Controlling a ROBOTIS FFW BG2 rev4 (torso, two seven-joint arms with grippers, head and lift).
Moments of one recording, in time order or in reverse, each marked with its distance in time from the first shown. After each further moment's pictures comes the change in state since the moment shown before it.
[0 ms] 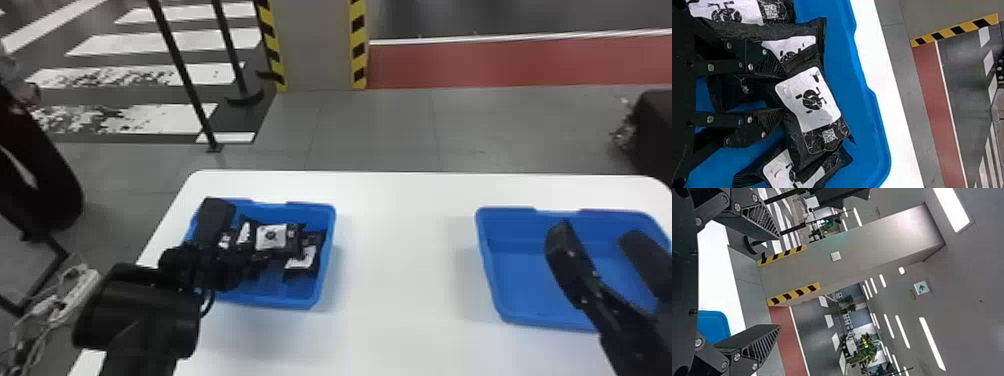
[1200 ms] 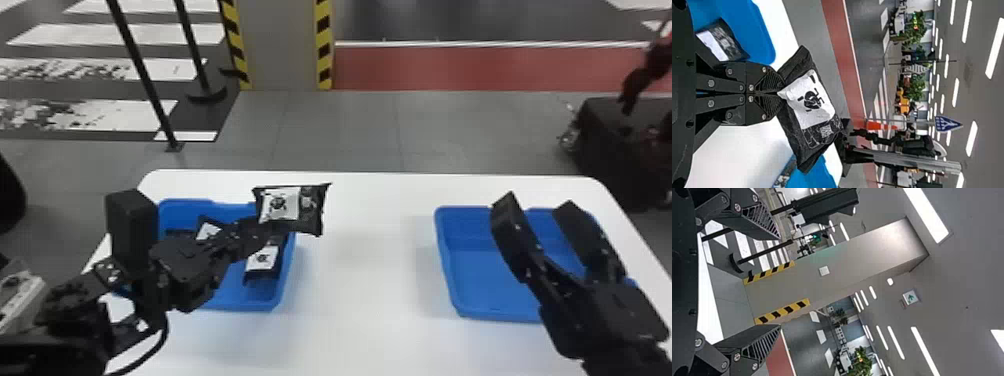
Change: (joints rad) left arm 0.359 -0.080 0.021 -0.646 0.260 -0.104 -0.157; right arm -0.027 0.000 0.034 -0.047 -0.053 0.011 0.034
